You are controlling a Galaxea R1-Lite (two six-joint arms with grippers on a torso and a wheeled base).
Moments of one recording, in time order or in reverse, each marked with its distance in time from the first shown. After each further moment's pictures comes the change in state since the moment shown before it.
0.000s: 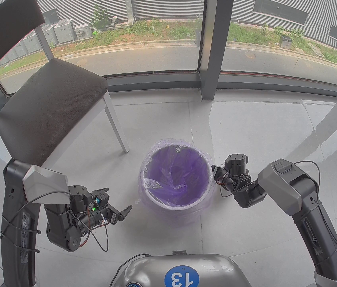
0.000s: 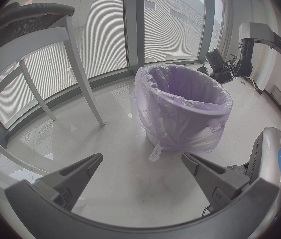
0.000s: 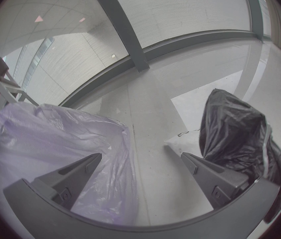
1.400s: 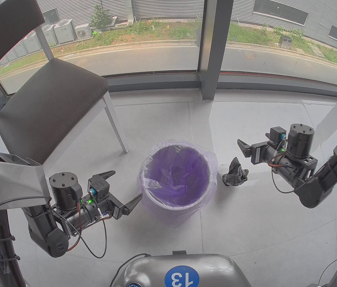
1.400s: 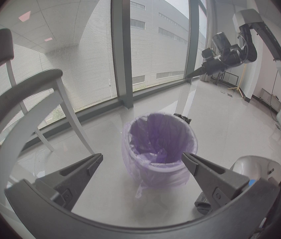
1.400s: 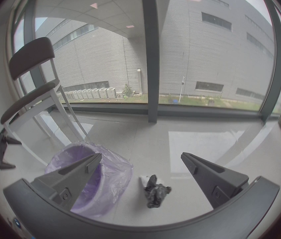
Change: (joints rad) left arm -0.141 -0.393 0.206 0.001 -0.001 -0.019; right arm -0.023 -0.853 0.985 -0.372 -0.006 -0.527
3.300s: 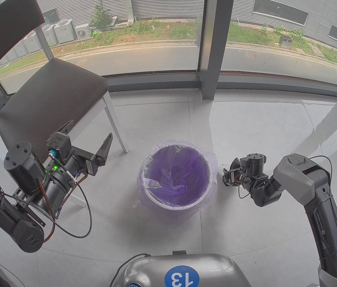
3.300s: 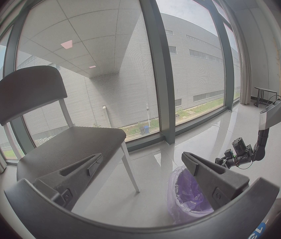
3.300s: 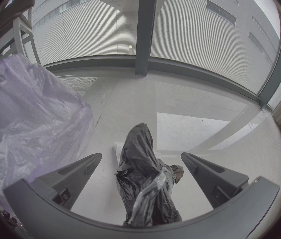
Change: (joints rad) left arm -0.029 -0.327 -0.029 0.000 0.352 -0.053; right arm -0.082 0.804 -0.835 0.290 -0.063 0.043
